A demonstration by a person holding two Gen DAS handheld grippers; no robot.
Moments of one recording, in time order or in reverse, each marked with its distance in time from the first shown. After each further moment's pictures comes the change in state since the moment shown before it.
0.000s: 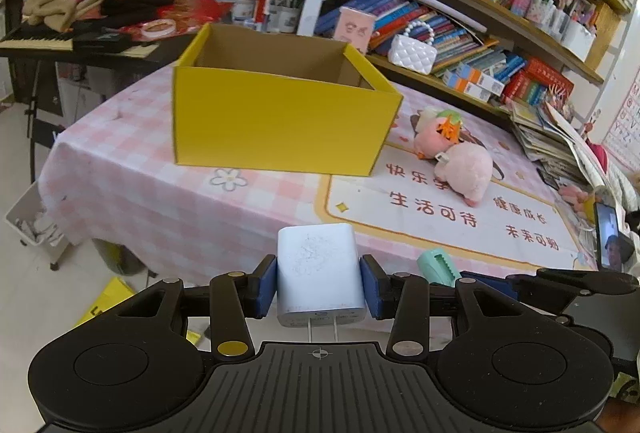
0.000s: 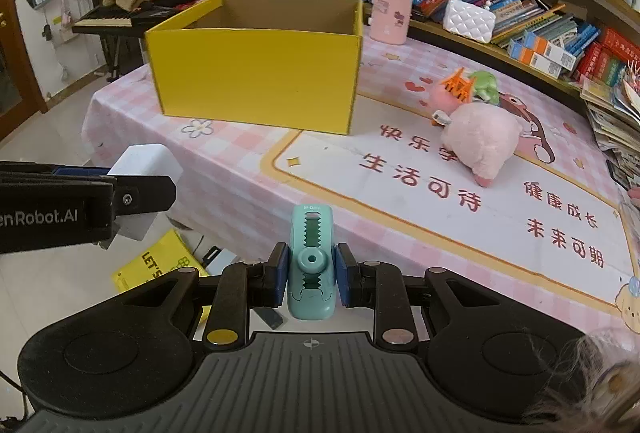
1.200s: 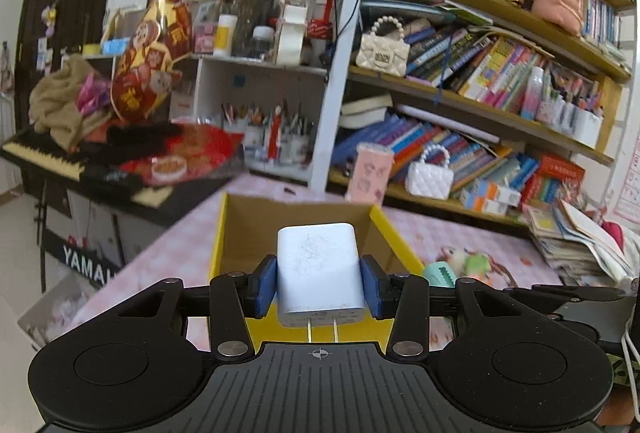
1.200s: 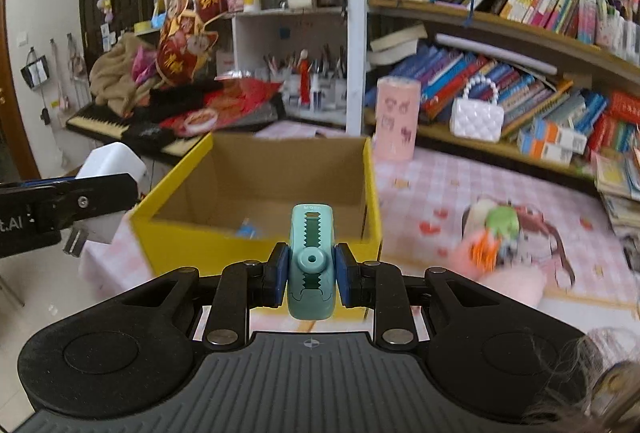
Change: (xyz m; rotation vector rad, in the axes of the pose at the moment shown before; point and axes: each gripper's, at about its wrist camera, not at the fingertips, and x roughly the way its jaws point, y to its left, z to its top) left arm 0.005 0.020 0.125 0.069 -0.320 0.038; right arm 0.027 -0.007 0.134 0.068 -0.261 0.010
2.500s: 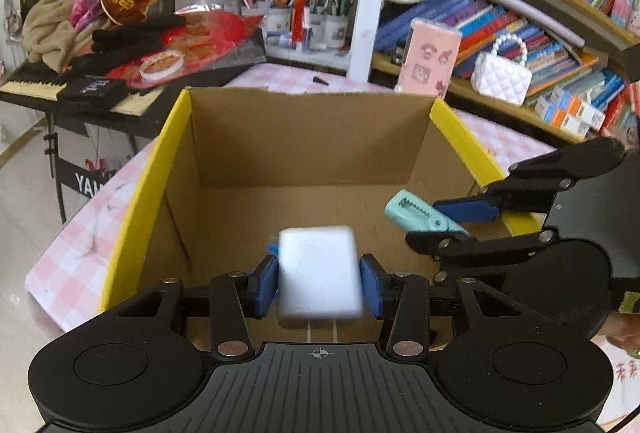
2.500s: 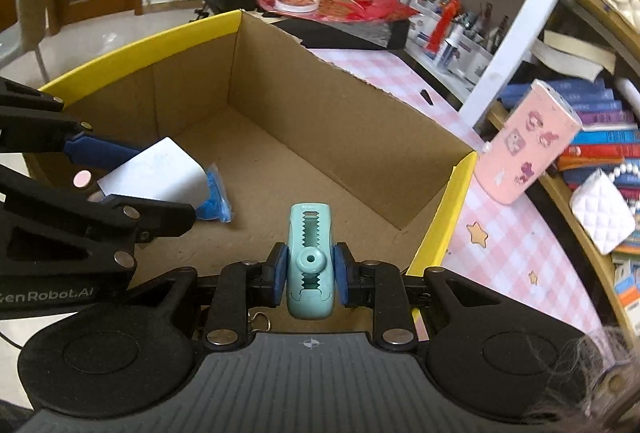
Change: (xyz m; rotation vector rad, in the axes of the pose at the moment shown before) left arm 0.154 -0.014 -0.023 -0.021 0.330 0.150; right arm 0.175 -0.021 0.033 -0.570 0.277 0.261
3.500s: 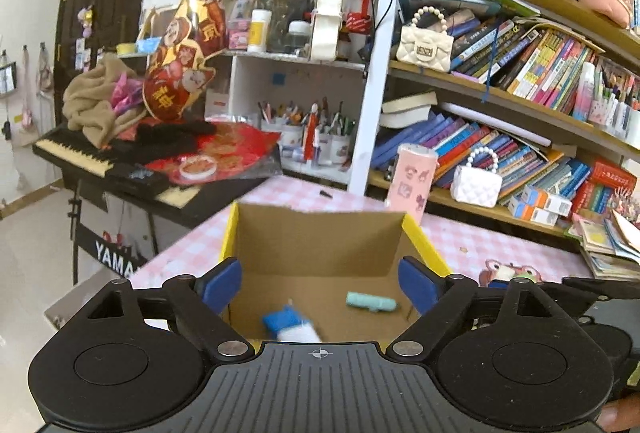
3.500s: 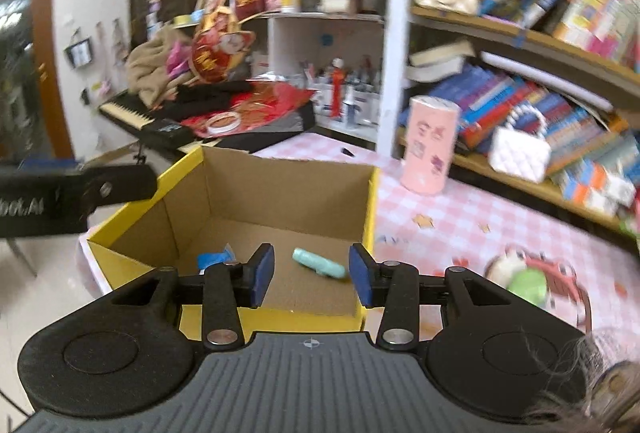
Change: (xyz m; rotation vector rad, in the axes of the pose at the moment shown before) left arm -0.116 0.009 -0.019 -0.039 -0.317 0.000; right arm -0.121 0.028 -0.050 0.453 -0.311 -0.147
